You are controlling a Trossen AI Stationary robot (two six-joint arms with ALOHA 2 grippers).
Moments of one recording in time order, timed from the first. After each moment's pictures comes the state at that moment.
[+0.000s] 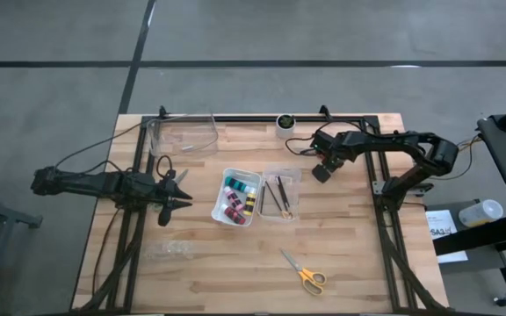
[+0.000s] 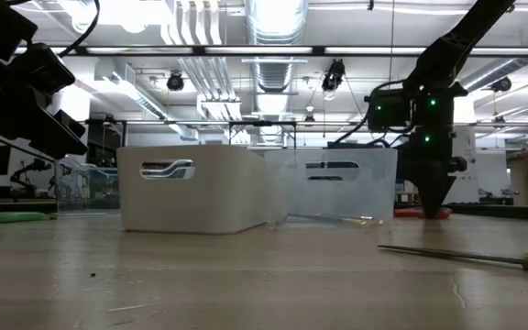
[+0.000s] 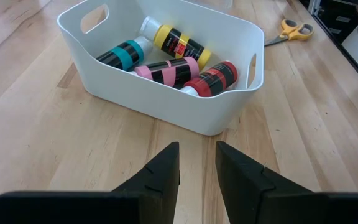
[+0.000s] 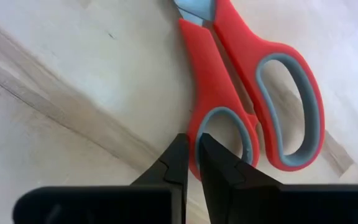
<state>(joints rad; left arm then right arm) -0.10 0.21 0.12 -0.44 -0.03 -0.24 -0.57 1.52 0.72 -0.66 0.19 0.29</state>
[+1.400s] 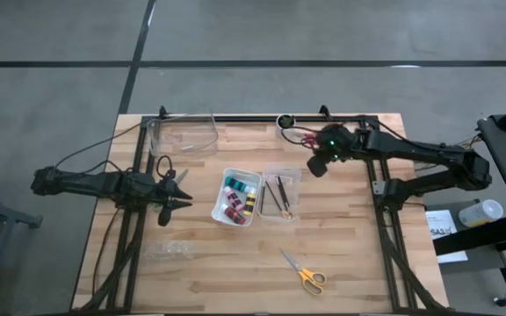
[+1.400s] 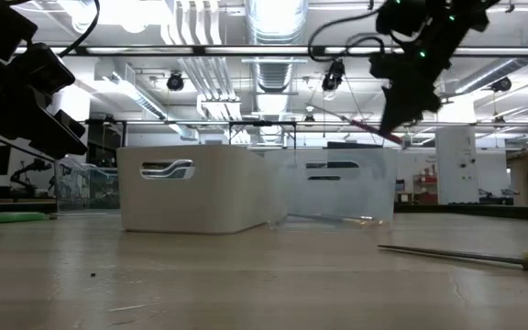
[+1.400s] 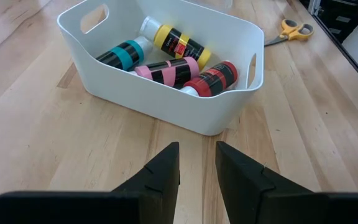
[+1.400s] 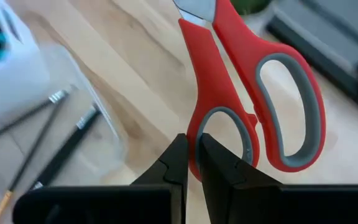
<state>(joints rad) -0.10 0.21 0.12 -0.44 -0.03 -0.24 -0.36 1.17 0.88 -0.66 0.21 0.35</state>
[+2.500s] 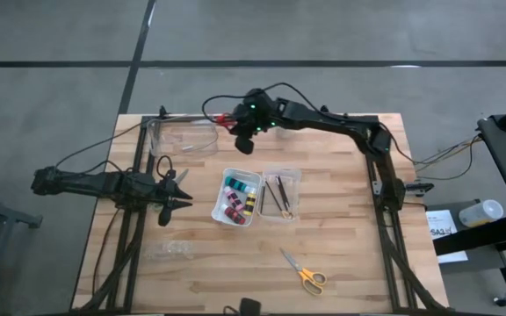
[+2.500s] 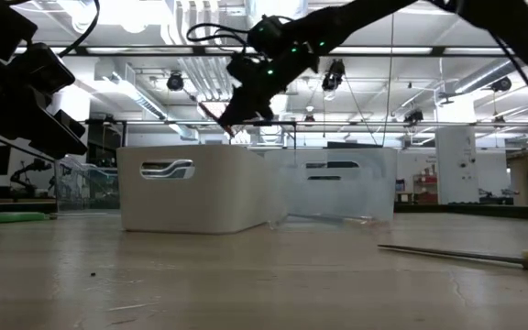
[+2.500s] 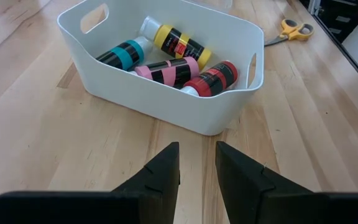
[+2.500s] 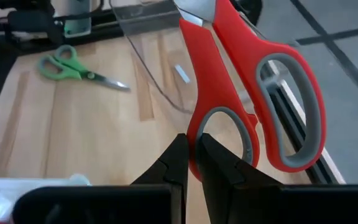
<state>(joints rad) -0.10 0.21 0.12 -0.44 -0.03 -0.24 -0.41 2.10 1.85 -0.41 -0.22 -0.06</state>
